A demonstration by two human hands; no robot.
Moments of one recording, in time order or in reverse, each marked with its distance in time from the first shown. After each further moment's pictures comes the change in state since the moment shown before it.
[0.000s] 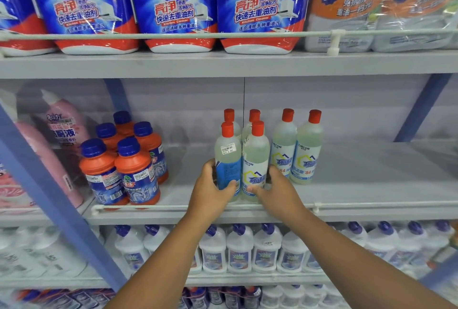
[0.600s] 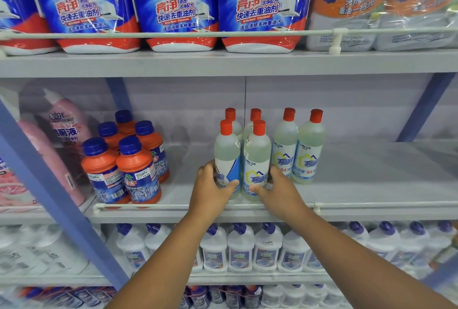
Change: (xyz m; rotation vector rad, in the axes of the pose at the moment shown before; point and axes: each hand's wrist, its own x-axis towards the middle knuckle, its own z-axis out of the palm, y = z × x) left_hand 0.005 -0.004 0.002 0.145 0.072 -0.028; right_hand -0.001 0.001 -0.001 0.002 -0.027 -0.023
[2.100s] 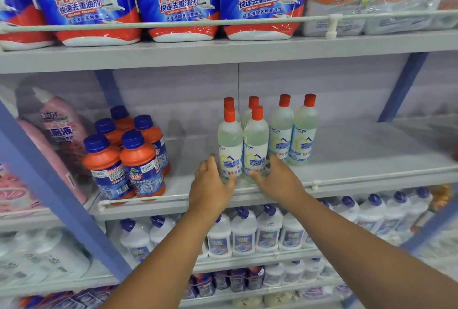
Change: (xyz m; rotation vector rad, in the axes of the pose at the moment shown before) left_hand -0.012 -0.009 -0.012 0.399 -0.056 0.110; right_hand -0.010 -0.010 0.016 -0.297 0.102 0.106
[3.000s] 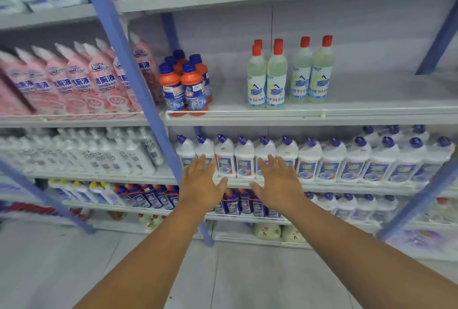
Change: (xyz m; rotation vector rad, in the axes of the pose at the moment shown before) left_hand -0.262 -0.058 -0.057 0.441 -0.183 -0.112; right_hand -0.238 0.040 0.034 -0.606 -0.355 -0.292
